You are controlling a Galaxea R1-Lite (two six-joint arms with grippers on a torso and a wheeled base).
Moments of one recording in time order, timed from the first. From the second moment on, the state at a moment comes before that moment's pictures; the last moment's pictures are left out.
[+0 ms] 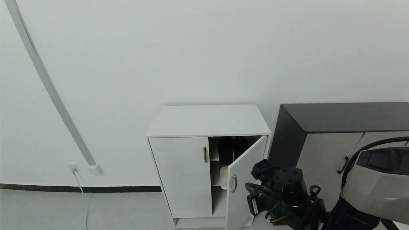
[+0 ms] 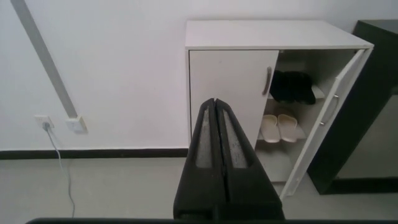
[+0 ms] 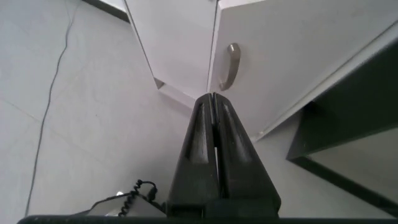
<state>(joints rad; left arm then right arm) 0.00 0.00 0.00 0.01 0.04 0.01 0.75 2.13 -0.53 -1.18 -0.19 0.09</state>
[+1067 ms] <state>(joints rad) 0.00 0.00 0.00 0.01 0.04 0.00 0.71 2.38 -0.77 -1.15 -0.19 0.08</state>
